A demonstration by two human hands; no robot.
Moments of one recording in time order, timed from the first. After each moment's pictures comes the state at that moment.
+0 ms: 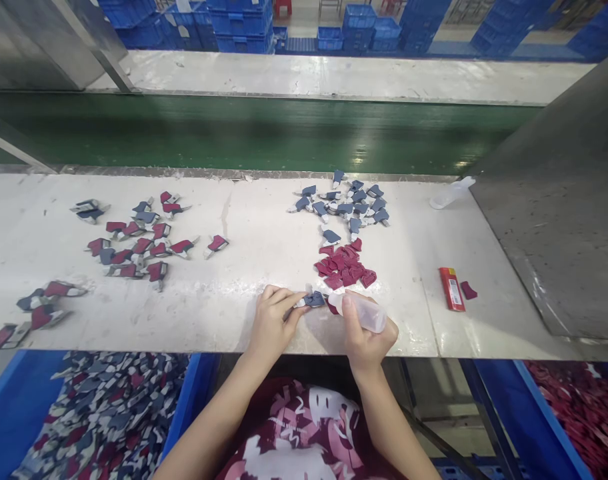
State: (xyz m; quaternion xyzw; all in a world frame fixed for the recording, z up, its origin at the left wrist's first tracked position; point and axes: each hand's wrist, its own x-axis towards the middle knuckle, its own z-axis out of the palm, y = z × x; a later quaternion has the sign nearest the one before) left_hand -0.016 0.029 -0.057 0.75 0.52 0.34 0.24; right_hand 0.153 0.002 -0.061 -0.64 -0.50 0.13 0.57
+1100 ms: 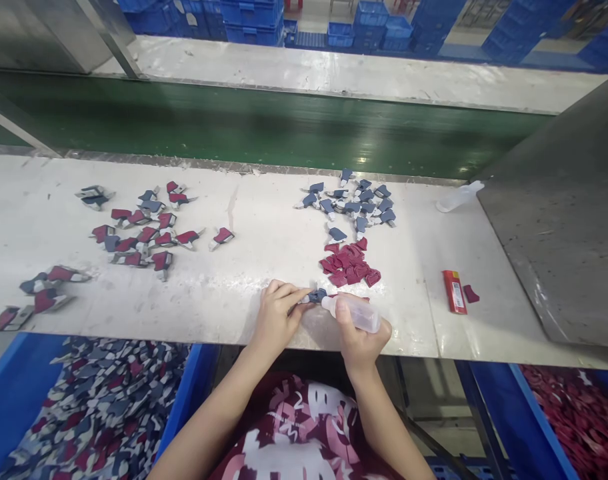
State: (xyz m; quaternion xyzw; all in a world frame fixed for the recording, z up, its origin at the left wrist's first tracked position) left_hand -0.018 0.029 -0.058 0.75 0.51 0.34 0.26; right_hand 0.140 0.000 -0.061 -0.63 -0.51 0.14 0.57
